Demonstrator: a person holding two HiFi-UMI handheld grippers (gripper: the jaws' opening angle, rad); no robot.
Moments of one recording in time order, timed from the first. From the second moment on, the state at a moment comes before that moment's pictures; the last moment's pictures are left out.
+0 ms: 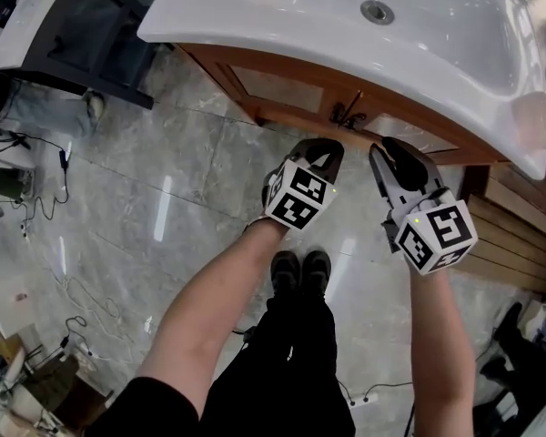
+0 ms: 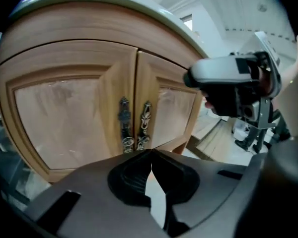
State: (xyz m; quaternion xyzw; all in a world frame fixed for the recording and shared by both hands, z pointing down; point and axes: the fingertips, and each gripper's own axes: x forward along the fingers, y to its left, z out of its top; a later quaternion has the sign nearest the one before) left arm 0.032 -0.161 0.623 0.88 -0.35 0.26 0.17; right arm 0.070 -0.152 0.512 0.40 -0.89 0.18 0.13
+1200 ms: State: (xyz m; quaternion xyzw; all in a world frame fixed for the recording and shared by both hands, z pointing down) left arm 0.019 -0.196 0.633 0.87 -0.35 0.30 0.18; right arm 0.068 -0.165 0.523 0.38 -0.89 0.19 0.15
